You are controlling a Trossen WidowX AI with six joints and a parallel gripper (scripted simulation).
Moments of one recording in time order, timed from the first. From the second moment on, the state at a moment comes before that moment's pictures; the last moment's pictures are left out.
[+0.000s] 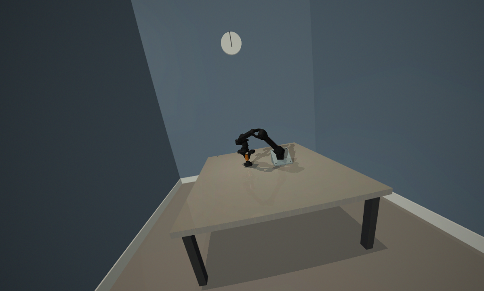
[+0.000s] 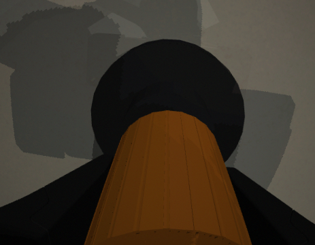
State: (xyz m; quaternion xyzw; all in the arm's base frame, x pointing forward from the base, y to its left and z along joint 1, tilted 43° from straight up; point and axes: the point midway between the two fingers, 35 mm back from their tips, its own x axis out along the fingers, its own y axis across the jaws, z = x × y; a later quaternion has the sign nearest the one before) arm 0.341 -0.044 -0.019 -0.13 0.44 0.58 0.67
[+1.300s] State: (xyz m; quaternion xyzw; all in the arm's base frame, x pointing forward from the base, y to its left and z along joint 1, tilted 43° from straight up) arm 0.344 -0.045 -0.019 -0.20 0.38 0.63 0.65
